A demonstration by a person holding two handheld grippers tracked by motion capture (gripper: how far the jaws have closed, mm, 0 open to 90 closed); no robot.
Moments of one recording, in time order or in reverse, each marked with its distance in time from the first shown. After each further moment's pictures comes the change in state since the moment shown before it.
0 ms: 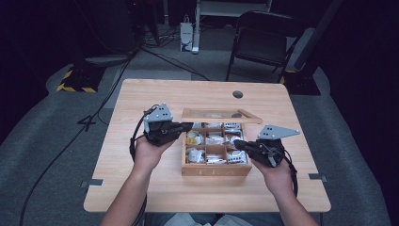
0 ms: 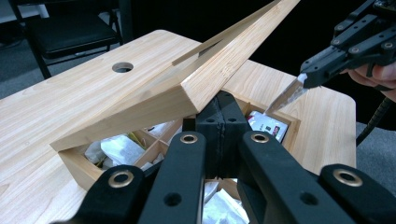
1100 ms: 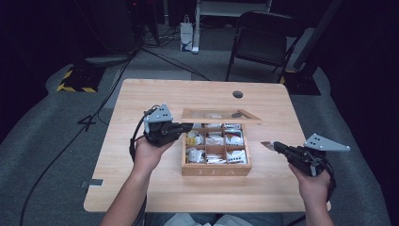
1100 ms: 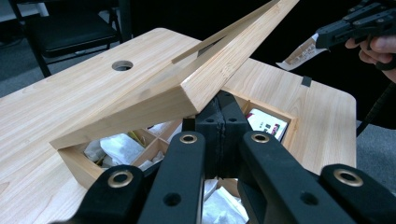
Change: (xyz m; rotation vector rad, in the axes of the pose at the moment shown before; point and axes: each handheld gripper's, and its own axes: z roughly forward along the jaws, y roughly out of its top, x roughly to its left) left arm -0.001 -0.001 0.000 0.007 0.004 0.004; right arm -0.052 -0.058 -0.077 -0.088 -0.198 0.090
